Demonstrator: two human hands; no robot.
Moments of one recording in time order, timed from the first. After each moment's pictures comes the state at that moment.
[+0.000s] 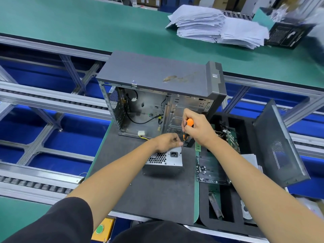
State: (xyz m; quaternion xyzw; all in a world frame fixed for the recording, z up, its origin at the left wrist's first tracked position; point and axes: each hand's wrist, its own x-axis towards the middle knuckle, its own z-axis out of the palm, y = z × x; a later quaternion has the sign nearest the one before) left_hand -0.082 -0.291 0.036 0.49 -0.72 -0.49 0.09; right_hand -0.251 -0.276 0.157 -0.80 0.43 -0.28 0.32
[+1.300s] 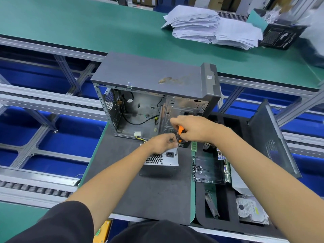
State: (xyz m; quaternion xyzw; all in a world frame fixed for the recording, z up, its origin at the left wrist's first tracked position) left_hand -0.080 -0.286 0.038 0.50 -0.74 -0.44 0.08; right_hand -0.253 -0.293 0.191 -0.91 0.37 0.06 0.17
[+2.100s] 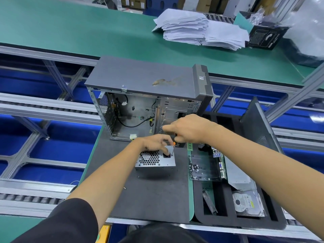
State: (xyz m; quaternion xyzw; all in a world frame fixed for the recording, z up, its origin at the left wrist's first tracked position) left_hand -0.068 -0.296 0.058 0.43 -0.66 -0.62 0.03; right_hand -0.246 -0.282 0.204 -0.95 0.28 0.15 -0.04
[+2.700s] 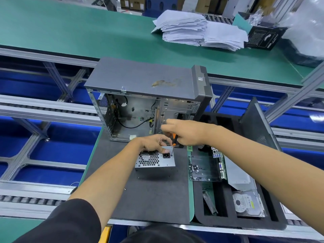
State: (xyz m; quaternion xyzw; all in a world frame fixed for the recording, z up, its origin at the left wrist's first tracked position) left_hand -0.062 -0.293 0.068 0.41 -0.64 -0.65 0.03; right_hand -0.245 -0.280 0.201 -0.94 0.30 0.10 0.15
